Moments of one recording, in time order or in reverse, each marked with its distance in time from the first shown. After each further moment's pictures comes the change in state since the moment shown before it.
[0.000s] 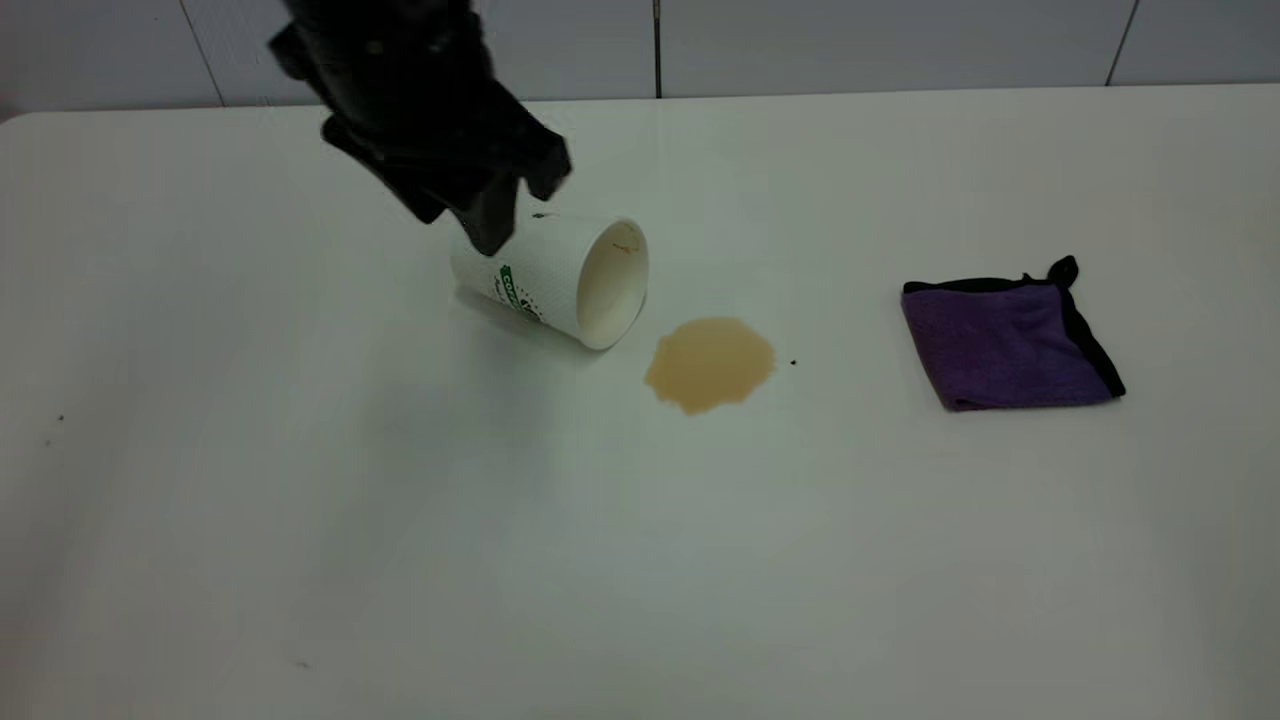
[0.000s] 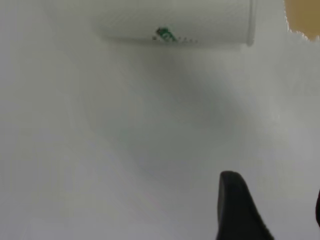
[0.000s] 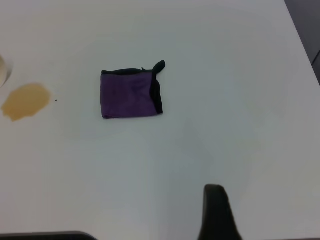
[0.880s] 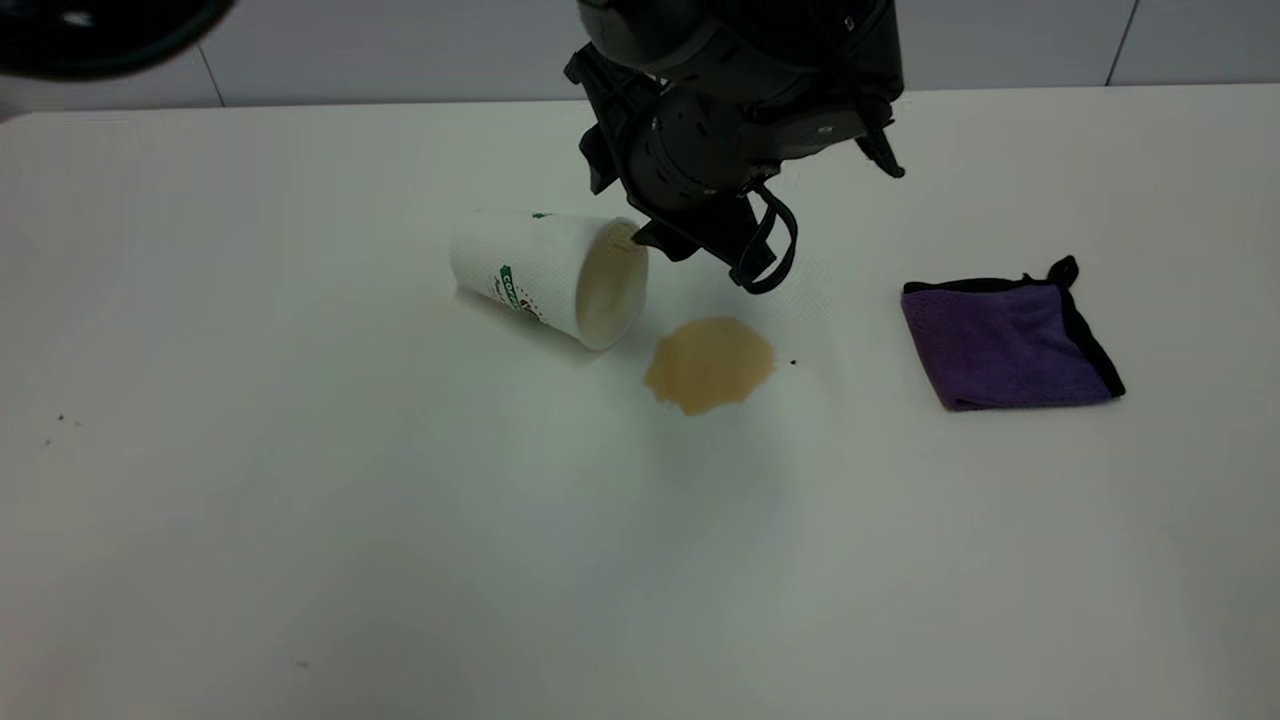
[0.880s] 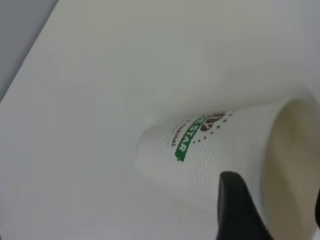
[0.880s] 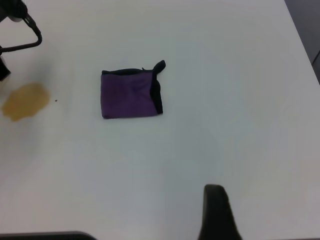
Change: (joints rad) left arm -0.254 0.572 -0.640 0.695 0.373 -0.502; right arm 0.000 0.000 0.000 0.000 0.000 0.000
